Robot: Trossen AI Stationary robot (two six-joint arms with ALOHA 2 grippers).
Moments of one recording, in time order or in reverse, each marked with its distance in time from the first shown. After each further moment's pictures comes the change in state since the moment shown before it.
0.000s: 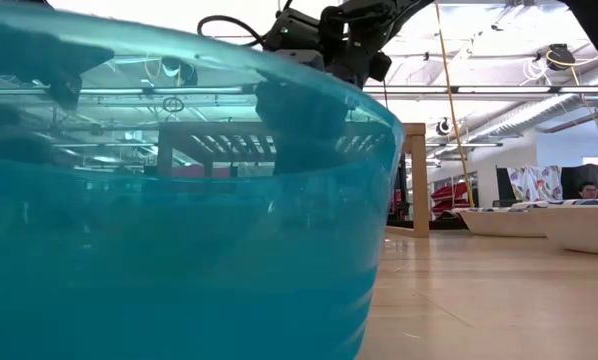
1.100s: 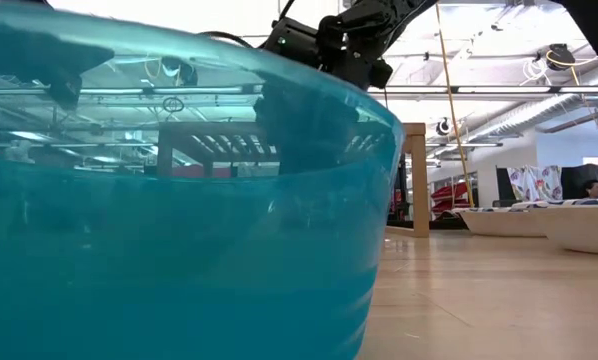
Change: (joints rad) left arm 0.000 0.000 0.000 0.000 -0.002 0.000; right arm 0.020 0.030 -0.013 0.011 0.083 -0.005
